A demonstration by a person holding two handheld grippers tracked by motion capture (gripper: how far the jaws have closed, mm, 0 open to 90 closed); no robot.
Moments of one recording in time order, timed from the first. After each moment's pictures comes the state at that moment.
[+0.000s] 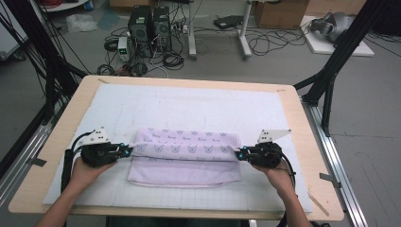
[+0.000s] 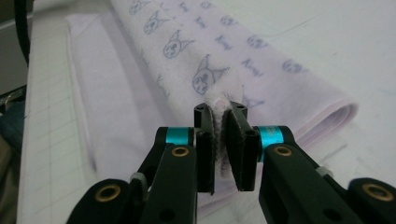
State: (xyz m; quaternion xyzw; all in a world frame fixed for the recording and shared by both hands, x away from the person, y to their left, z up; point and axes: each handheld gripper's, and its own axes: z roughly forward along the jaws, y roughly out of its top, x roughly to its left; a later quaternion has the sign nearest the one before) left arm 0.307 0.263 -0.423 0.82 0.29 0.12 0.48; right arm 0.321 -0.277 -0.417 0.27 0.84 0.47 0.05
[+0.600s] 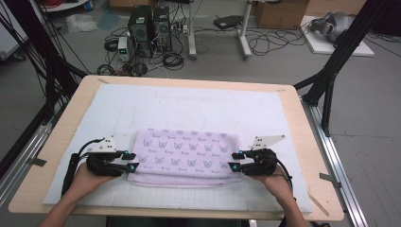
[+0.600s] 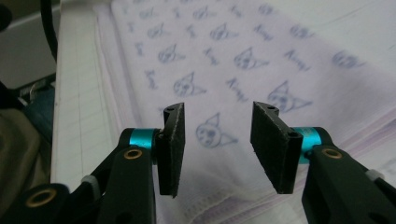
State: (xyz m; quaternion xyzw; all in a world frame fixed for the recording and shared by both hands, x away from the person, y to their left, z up) left arm 0.295 0.241 -0.432 0.86 0.25 0.07 0.44; right arm 0.308 -0.261 -0.425 0.24 0.85 0.47 0.02
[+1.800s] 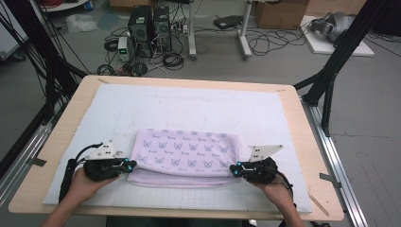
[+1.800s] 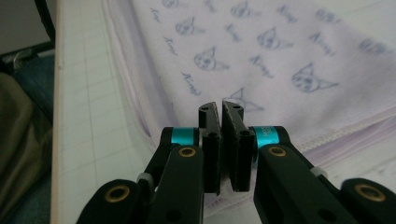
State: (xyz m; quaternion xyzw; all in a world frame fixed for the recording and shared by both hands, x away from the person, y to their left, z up) left arm 0.274 0.243 -0.414 0.85 0.24 0.10 0.45; right arm 0.285 -0.259 -0.426 0.21 0.87 0.44 0.05
